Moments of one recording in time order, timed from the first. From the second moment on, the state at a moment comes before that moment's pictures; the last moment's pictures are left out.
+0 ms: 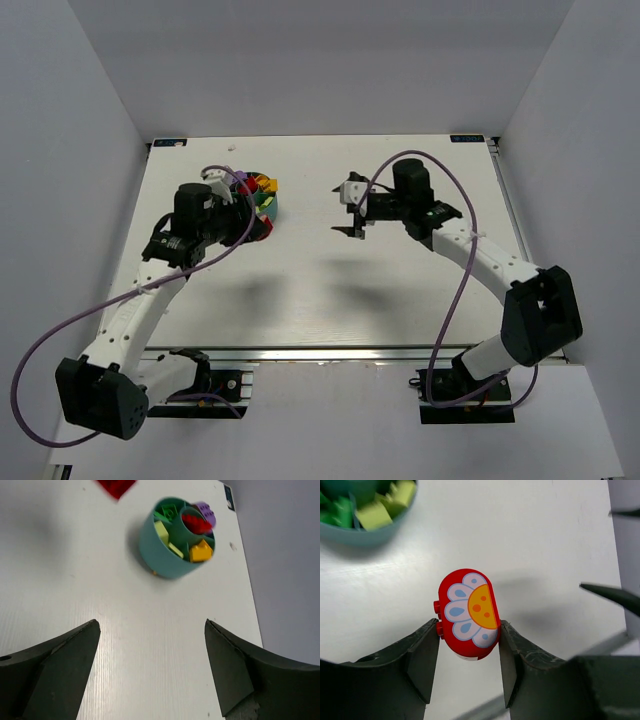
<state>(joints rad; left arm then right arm) -0.26 1.10 0.96 -0.47 0.33 -0.43 0.54 1.49 1.12 -0.02 -0.83 -0.87</state>
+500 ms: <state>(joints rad) -0.16 1.31 1.01 -0.11 0.02 -0.52 0.48 1.47 1.04 0.03 -0.80 -0.68</state>
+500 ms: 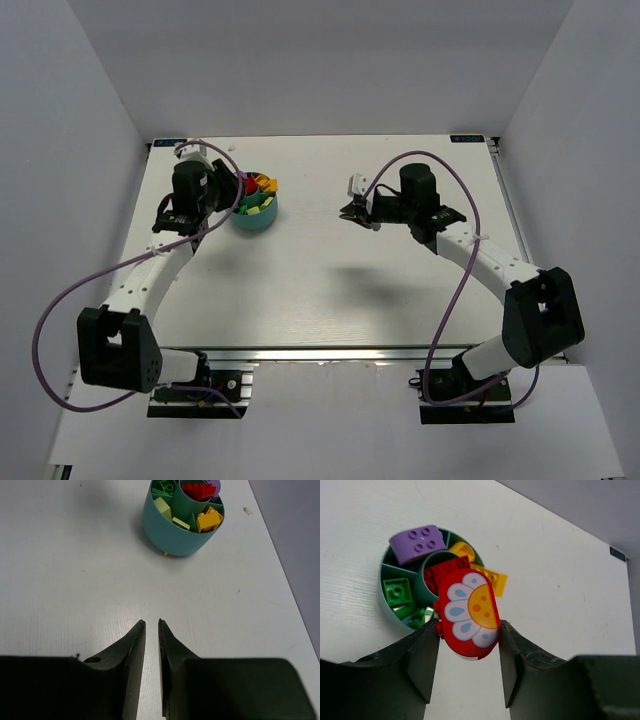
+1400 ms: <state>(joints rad) -0.04 1.50 0.98 0.23 0.20 -0.74 0.44 1.47 1.02 0.03 -0.81 -0.63</state>
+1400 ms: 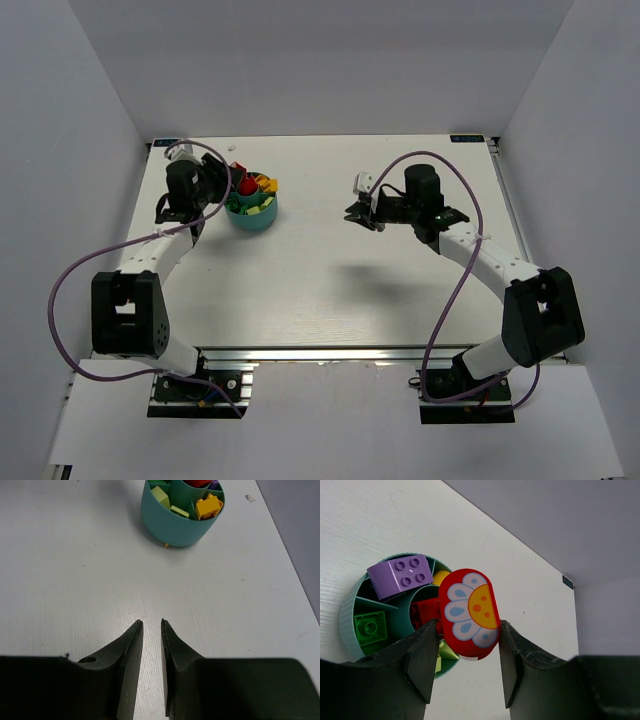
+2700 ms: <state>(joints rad) -0.04 1.55 0.94 0.26 0.19 -0.77 0.43 1.47 1.02 0.03 -0.83 -0.64</state>
